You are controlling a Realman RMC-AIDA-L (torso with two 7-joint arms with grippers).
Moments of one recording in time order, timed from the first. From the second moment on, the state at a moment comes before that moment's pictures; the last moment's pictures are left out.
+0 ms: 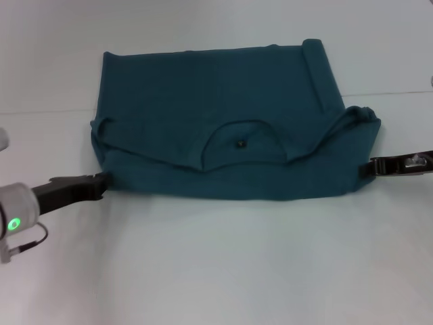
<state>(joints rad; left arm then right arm) -0.56 -2.12 0.86 0.60 1.91 0.88 -1.78 0.66 2.03 -0.70 -0.75 -2.52 -1.07 2.35</state>
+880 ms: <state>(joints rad) -0.42 -2.10 0.81 0.74 1.93 1.14 -1.91 0.60 1.97 -0.65 -0.75 -2.45 -1.25 2.36</state>
